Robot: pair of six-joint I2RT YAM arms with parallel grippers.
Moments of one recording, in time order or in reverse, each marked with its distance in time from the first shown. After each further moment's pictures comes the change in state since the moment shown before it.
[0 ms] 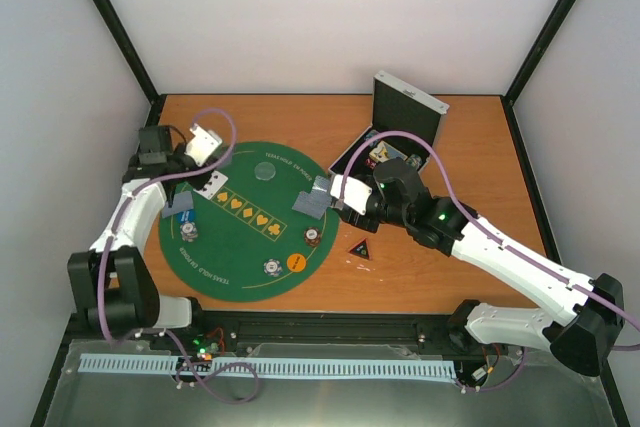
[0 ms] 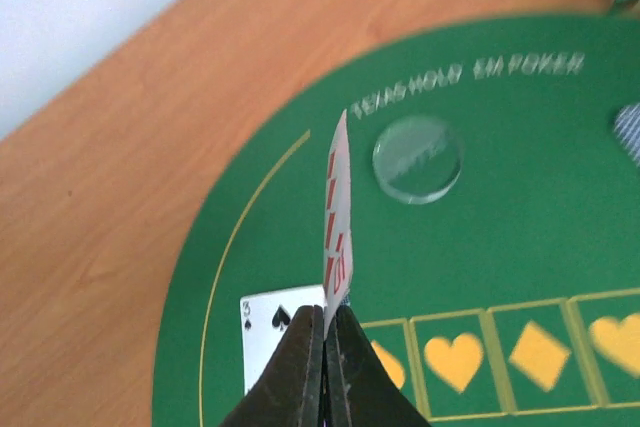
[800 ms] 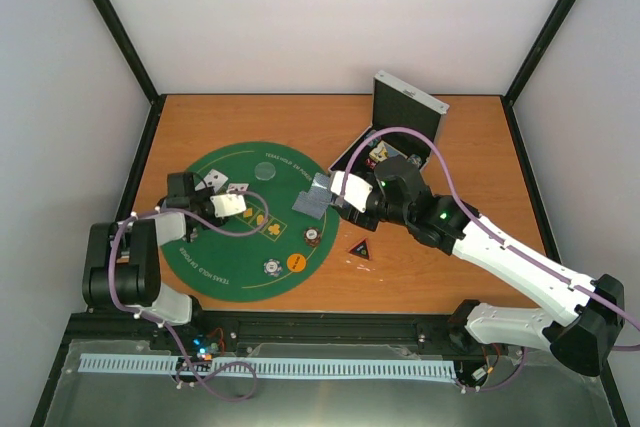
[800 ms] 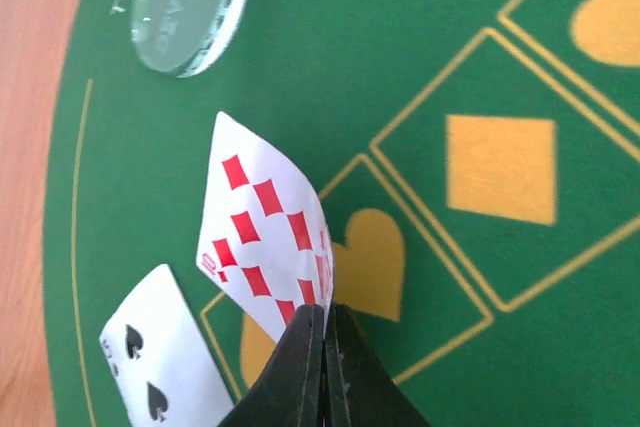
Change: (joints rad) left arm -0.044 0.161 -0.492 0.564 -0.063 0.632; right arm 0.000 0.000 0.021 -0.005 -0.006 0.030
